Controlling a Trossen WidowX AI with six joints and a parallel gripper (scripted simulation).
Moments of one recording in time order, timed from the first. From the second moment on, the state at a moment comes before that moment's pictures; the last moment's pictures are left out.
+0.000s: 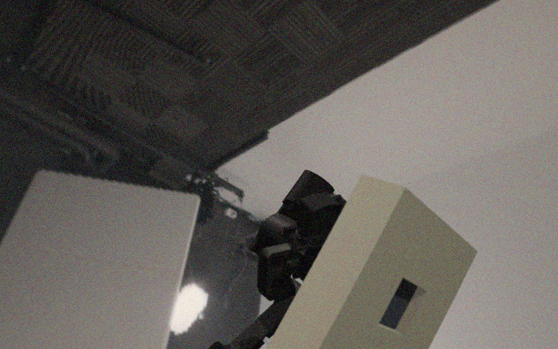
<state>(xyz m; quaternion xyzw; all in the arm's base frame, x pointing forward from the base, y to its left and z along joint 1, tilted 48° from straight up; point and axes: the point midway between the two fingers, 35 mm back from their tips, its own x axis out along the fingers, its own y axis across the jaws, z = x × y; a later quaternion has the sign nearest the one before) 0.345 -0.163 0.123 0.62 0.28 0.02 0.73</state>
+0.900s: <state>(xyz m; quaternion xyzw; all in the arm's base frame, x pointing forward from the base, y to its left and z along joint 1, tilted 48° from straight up) 0.285 -0.188 0.145 0.60 0.29 0.02 0.75</state>
